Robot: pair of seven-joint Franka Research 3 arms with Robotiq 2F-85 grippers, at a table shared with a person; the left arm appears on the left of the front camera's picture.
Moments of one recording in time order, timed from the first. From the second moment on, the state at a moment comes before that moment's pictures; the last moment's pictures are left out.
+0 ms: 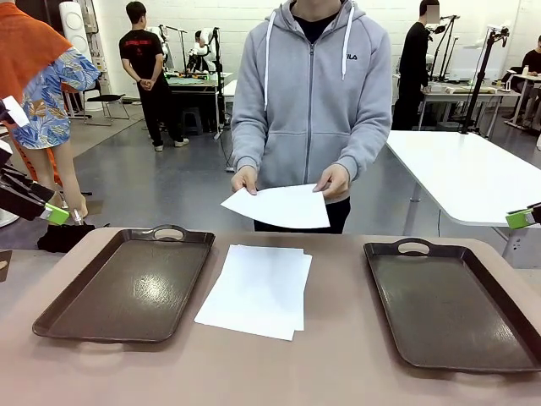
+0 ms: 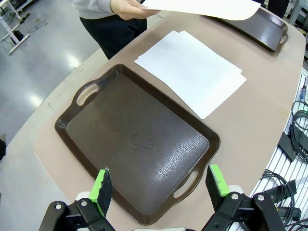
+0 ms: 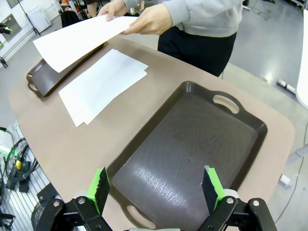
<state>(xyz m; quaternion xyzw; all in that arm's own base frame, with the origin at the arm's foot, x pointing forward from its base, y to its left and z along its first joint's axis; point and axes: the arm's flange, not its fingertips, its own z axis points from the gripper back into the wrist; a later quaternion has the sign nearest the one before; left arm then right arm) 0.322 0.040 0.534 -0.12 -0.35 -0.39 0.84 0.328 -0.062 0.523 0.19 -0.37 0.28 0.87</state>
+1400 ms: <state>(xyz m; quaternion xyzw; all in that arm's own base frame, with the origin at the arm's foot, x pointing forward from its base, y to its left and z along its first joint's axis) 0.322 0.040 0.534 -0.12 -0.35 -0.39 0.84 0.328 -0.062 0.523 0.19 -0.37 0.28 0.87</state>
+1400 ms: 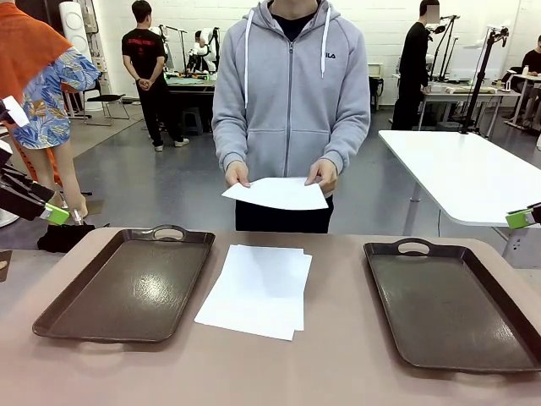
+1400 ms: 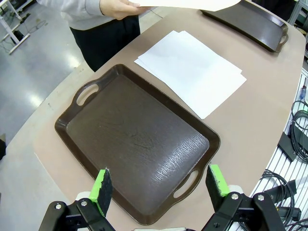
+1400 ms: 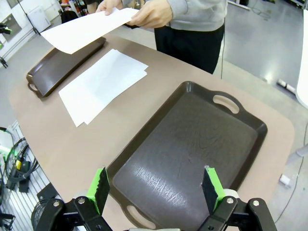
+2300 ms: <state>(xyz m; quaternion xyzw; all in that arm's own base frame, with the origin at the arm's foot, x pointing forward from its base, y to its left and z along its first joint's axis) 0.322 0.040 0.534 -0.12 -0.35 -0.39 0.84 0.328 -0.062 0.523 0.19 -0.37 0.28 0.87</state>
